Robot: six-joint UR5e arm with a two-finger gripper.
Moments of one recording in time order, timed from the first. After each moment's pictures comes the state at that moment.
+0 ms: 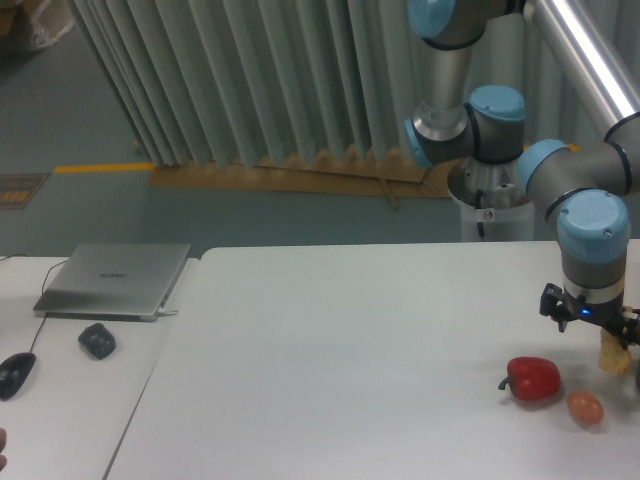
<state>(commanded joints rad) 2.48 -1.97 -1.51 -1.35 1.74 0.77</state>
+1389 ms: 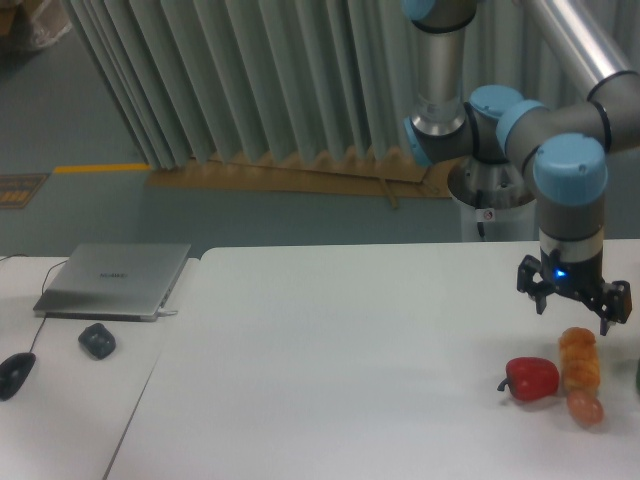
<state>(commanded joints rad) 2.46 -1.84 -1.50 -1.33 1.66 0.84</state>
